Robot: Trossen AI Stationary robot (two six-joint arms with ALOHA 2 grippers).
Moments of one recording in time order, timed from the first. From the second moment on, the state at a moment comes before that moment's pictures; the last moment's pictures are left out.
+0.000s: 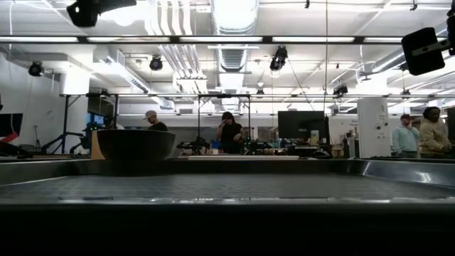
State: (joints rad) left arm -0.06 0.60 0.72 -0.14 -0.59 -0.34; right arm 0.16 0.02 0.01 0.07 -0.69 0.23
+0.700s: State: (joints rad) left arm 0.26 1.11 1.57 -1.33 -0.48 -0.56; right arm 0.16 0.02 0.01 0.07 -0.69 0.23
